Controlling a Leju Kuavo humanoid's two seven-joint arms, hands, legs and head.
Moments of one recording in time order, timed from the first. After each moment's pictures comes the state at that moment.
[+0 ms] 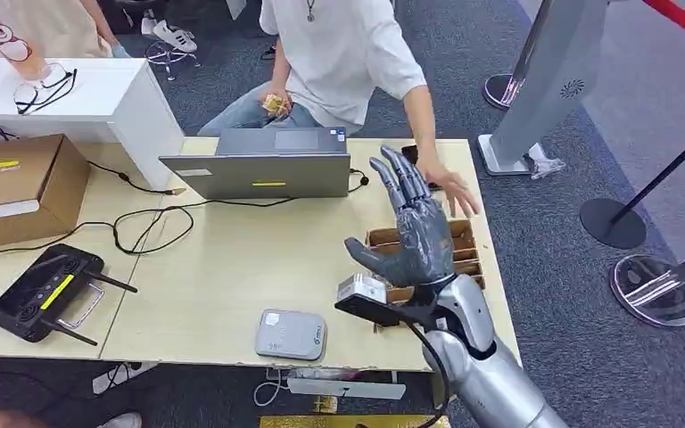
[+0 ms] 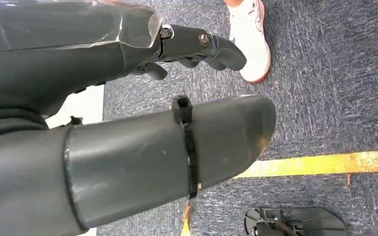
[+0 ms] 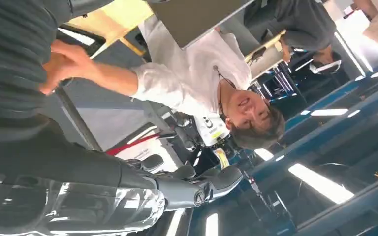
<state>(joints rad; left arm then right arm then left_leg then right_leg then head) -0.13 -0.16 0.77 -0.20 -1.13 0.32 0.06 -0.33 -0.09 0.58 -1.46 0.72 -0.45 -0.17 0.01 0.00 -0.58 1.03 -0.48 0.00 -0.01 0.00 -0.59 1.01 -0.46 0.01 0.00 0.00</state>
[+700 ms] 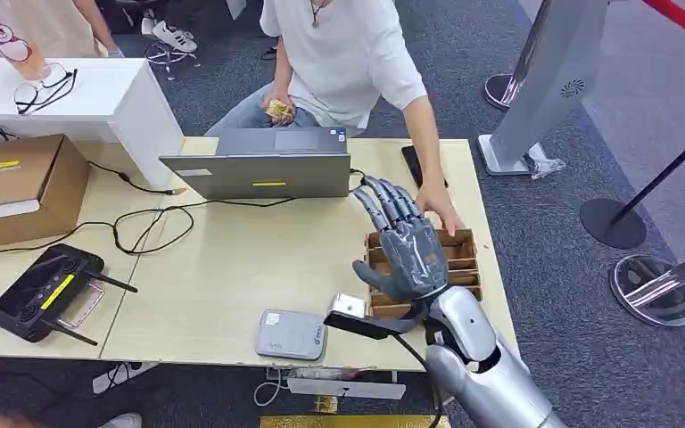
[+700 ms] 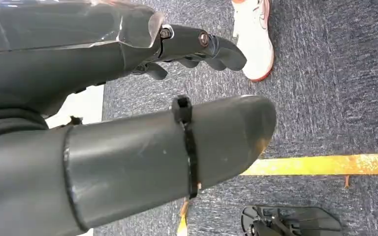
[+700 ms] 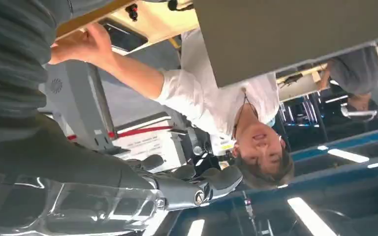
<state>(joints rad) -0.12 -0.16 0.77 -0.20 -1.09 0.33 0.05 -0.31 -0.12 0.59 -1.41 0.96 -0.33 -0.08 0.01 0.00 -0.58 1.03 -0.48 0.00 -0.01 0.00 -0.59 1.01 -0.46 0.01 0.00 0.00</state>
